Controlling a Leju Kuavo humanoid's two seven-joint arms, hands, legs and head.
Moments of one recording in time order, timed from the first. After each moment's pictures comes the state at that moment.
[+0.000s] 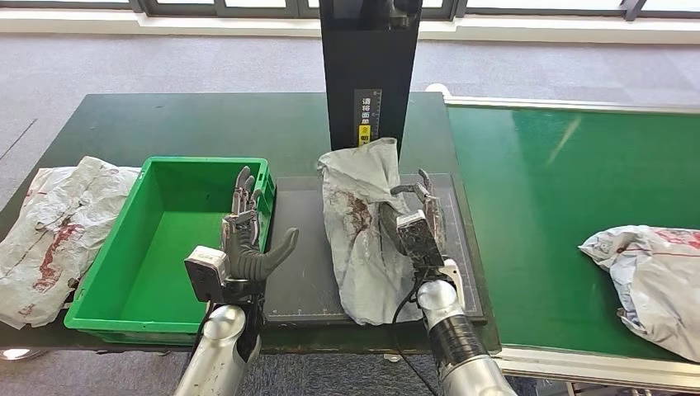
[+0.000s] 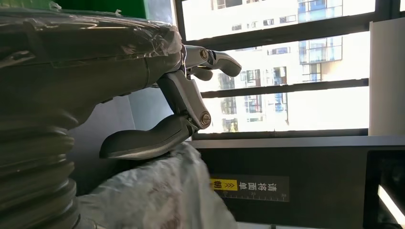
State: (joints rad) left arm -0.20 -0.31 -0.07 -1.22 -0.07 0.16 -0.70; right arm -0.45 0.31 0.09 -0.76 0.40 -0.25 -0.67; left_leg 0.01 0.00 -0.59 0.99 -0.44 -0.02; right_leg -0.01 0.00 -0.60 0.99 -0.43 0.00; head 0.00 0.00
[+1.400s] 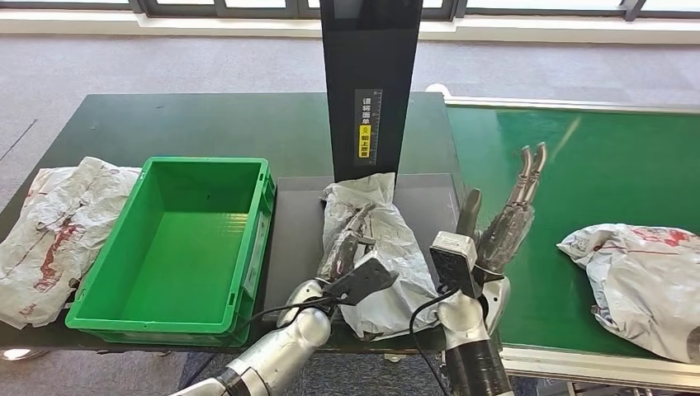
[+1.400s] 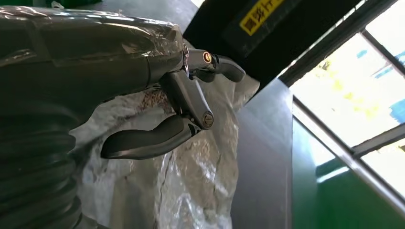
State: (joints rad) left arm -0.50 -0.36 -0.51 -0.61 -0.39 0.49 -0.40; right arm -0.26 0.32 0.09 -1.28 0.54 -0.70 -0.70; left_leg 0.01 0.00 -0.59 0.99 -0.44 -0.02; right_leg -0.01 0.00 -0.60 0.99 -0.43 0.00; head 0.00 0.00
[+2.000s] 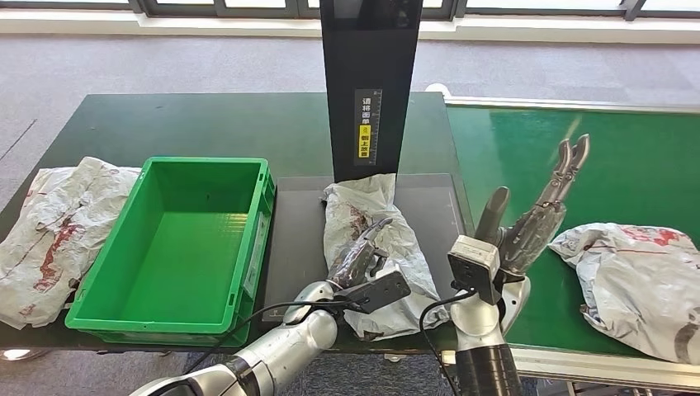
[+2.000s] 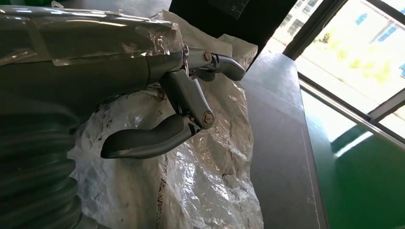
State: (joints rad) left arm -0.58 -0.36 -0.66 -0.46 -0.38 0.49 -0.36; right arm -0.24 0.32 0.09 -1.41 0.55 -0.70 -0.70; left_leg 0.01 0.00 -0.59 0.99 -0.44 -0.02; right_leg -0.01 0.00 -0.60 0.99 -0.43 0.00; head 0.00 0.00
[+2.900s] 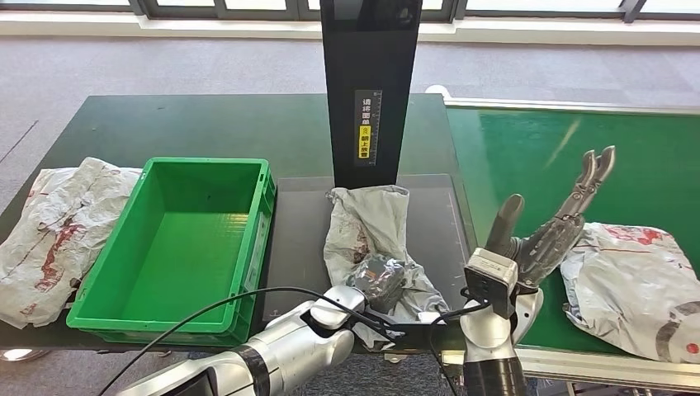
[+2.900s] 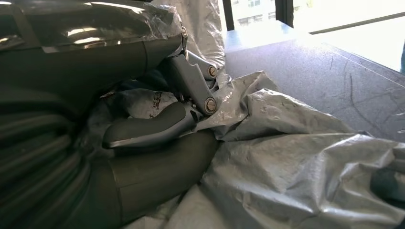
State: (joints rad) left arm -0.69 -0.37 -1.13 -0.40 -0.64 0.30 0.14; right arm -0.19 0.31 0.08 -1.50 0.53 -0.70 -0.70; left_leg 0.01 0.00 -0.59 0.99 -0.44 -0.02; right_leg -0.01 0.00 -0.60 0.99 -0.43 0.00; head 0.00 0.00
